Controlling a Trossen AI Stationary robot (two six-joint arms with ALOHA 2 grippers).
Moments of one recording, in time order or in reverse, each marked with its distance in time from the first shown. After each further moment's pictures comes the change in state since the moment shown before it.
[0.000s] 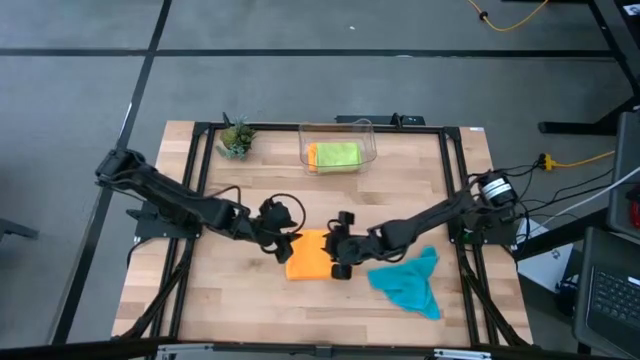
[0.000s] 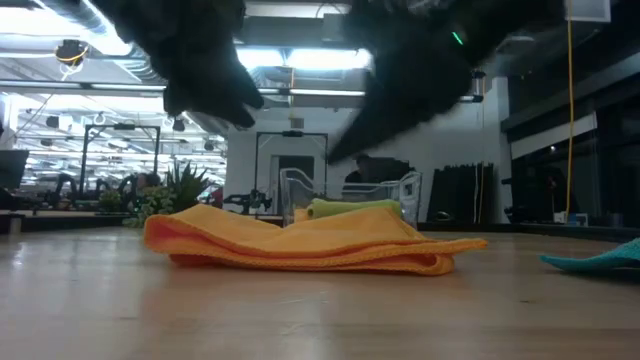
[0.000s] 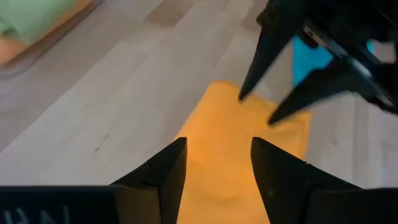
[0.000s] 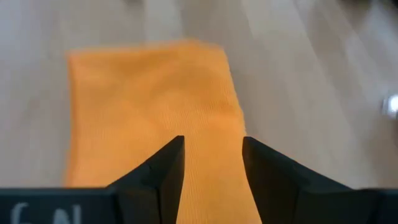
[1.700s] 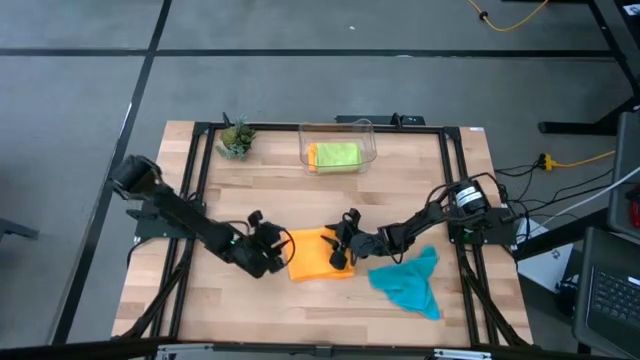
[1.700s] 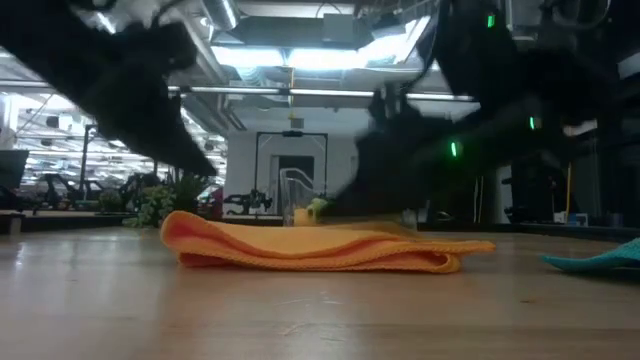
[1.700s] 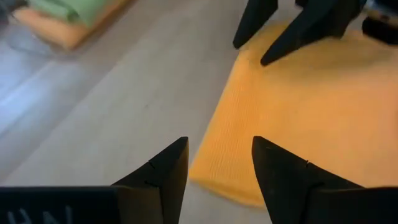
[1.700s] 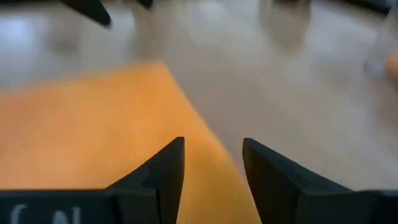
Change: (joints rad) left arm -0.199 0.161 -0.145 0.066 -0.352 -0.053; right arm -0.051 0.212 -0.339 0.854 0.133 0.114
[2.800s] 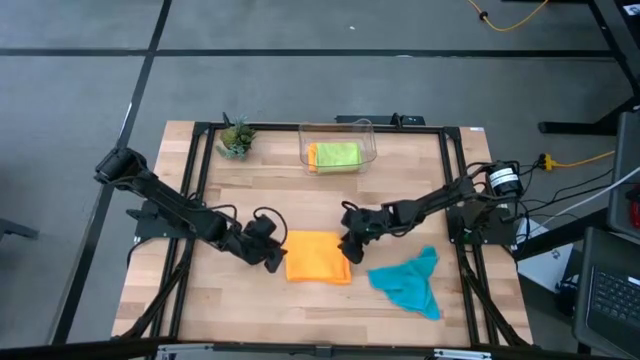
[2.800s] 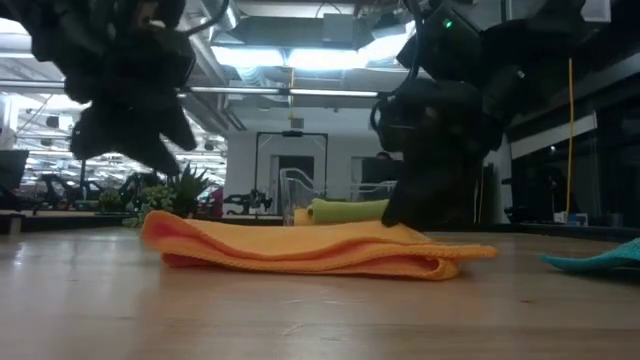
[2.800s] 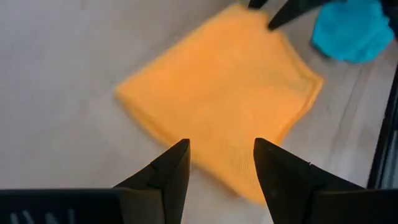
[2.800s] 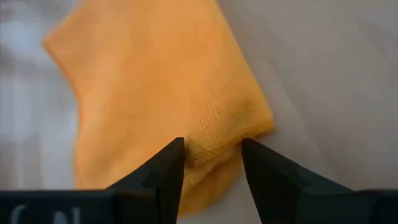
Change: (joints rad) left arm 0.063 -0.168 0.002 -0.059 0.398 -0.465; right arm -0.160 -0.291 0.006 -0.626 -0.659 0.390
